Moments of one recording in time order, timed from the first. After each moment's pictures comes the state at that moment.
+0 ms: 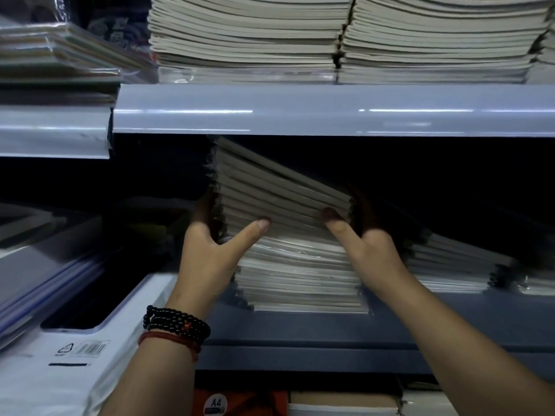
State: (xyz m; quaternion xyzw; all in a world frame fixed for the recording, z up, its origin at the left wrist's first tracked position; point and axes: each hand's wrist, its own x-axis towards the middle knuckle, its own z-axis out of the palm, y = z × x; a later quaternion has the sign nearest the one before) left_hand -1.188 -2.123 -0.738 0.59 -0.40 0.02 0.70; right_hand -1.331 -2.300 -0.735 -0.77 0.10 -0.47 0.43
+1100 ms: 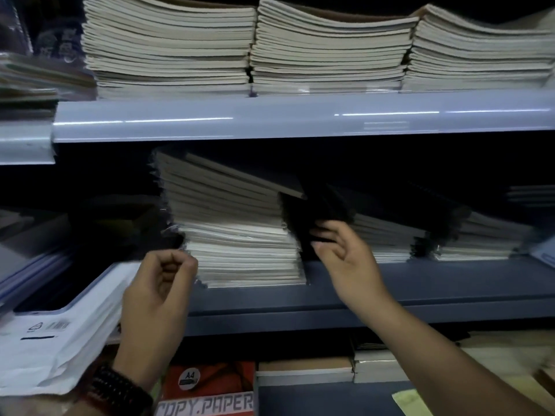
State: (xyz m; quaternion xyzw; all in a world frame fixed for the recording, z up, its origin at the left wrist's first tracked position) left_hand -1.275 -2.078 -0.774 0.68 -0.32 0.09 0.66; right_hand -1.420 -2.300 -0.768 -0.74 0.18 -0.41 0.50
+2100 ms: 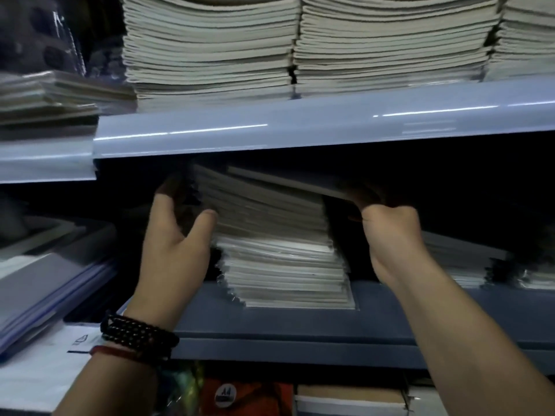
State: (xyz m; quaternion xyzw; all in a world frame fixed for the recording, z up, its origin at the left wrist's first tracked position) left_hand -1.234 -2.101 -0.698 0.66 -0.35 0.16 0.65; right_hand -1.368 -2.292 -0.687 -0.51 0.26 -0.49 0.65
